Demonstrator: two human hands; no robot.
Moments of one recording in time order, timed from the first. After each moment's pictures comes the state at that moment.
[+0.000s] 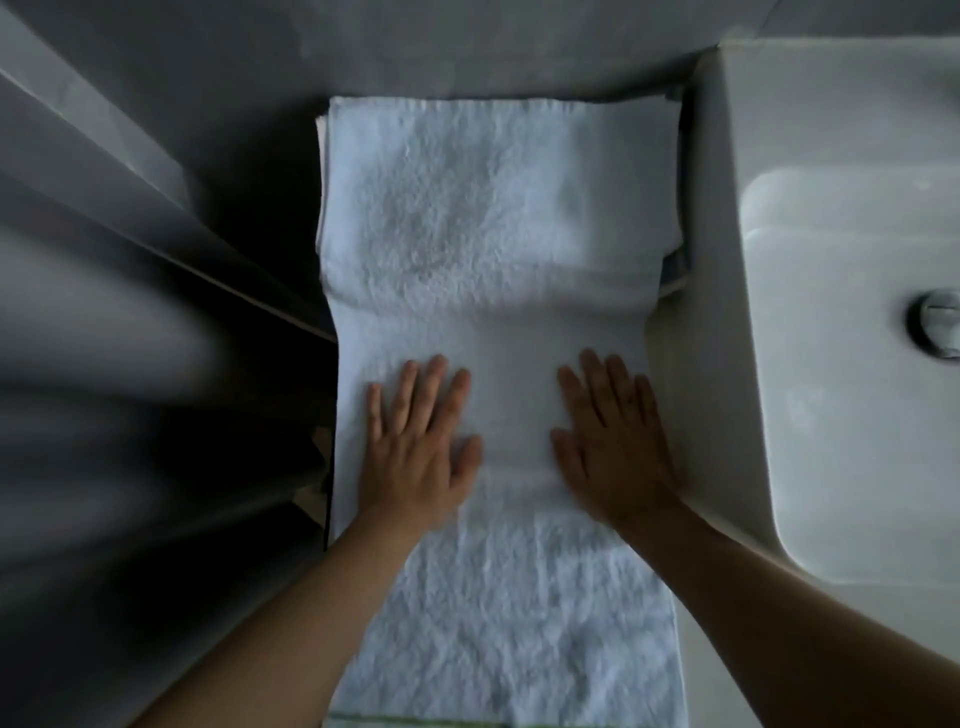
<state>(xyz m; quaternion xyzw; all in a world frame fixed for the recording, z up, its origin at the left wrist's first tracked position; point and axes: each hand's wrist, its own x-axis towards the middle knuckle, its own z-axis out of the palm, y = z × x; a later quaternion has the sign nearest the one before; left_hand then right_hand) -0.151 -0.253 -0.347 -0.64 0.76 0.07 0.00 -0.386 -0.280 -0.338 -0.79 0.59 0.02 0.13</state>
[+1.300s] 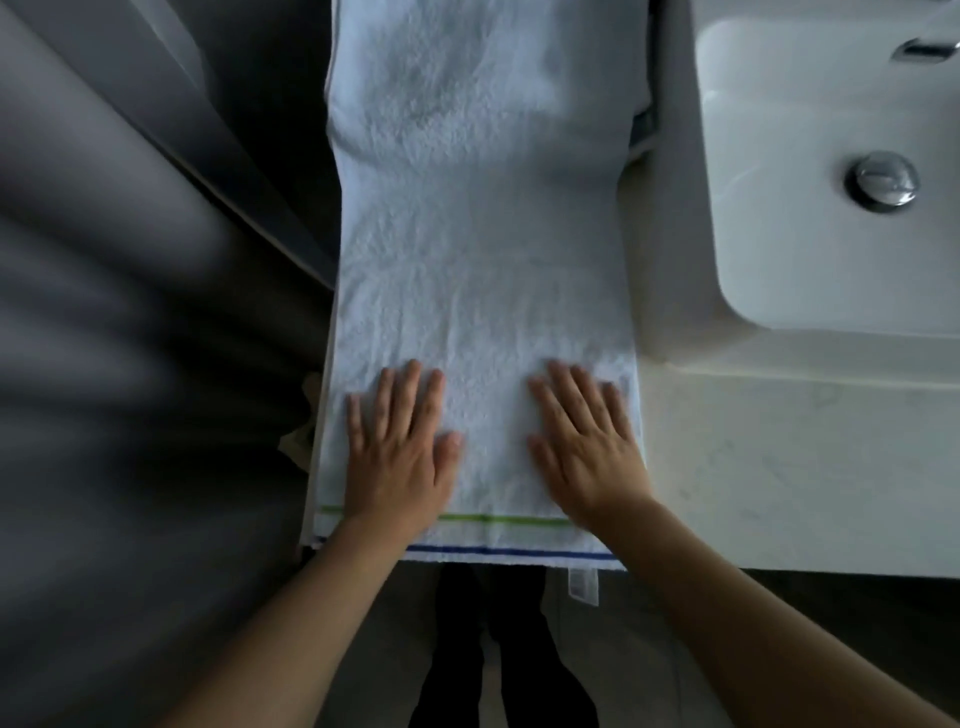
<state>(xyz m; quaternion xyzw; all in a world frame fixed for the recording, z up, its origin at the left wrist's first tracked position) -0.173 -0.069 -0.330 -0.69 0.71 0.12 0.03 -0.396 -0.097 -0.327 -0.81 0.56 -0.02 0.15</state>
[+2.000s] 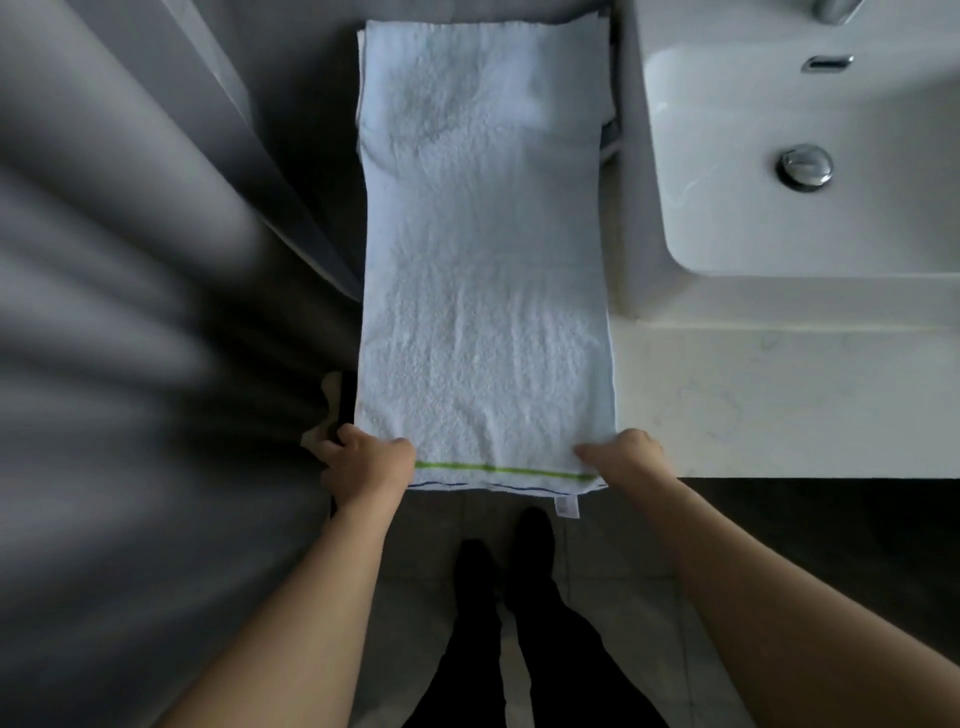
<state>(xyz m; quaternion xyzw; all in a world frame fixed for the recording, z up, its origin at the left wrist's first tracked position) -0.147 -0.025 -0.284 -0.91 0.25 0.33 -0.01 -0.411 -0.044 -0.275 -0.40 0.81 0.09 0.43</state>
